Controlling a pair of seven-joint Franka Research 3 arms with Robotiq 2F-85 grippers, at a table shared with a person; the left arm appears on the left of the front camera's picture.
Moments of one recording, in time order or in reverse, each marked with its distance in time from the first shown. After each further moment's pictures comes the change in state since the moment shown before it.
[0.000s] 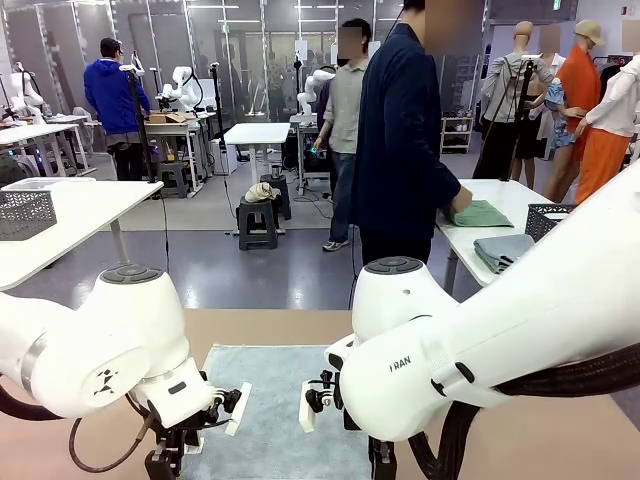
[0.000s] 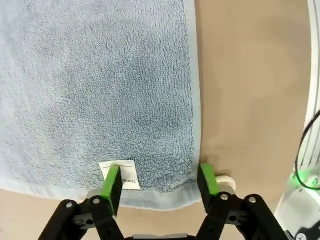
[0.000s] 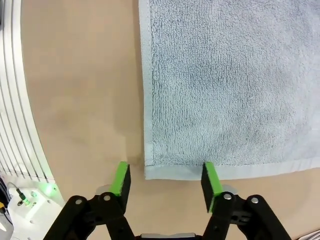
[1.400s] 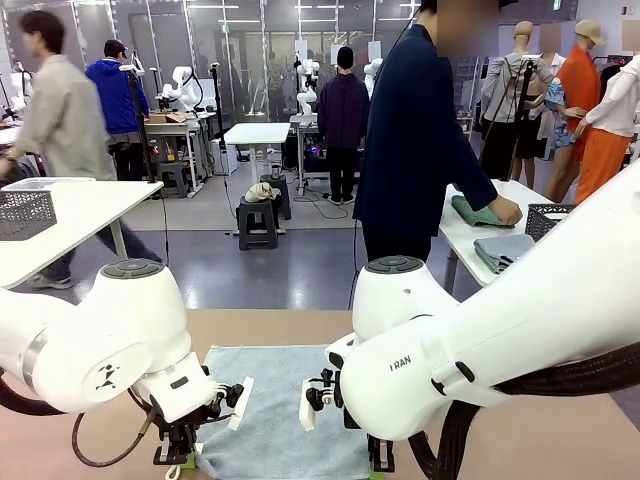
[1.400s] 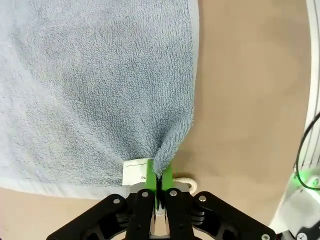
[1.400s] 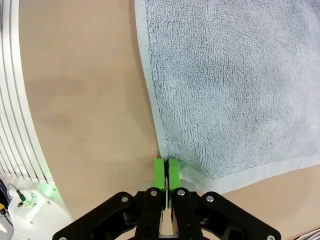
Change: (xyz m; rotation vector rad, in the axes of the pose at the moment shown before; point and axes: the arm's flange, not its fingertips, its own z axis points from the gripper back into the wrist) left arm 0.003 0.003 0.007 0.013 -0.006 -0.004; right arm 0.000 -0.002 0.001 -0.005 -0.001 -0.009
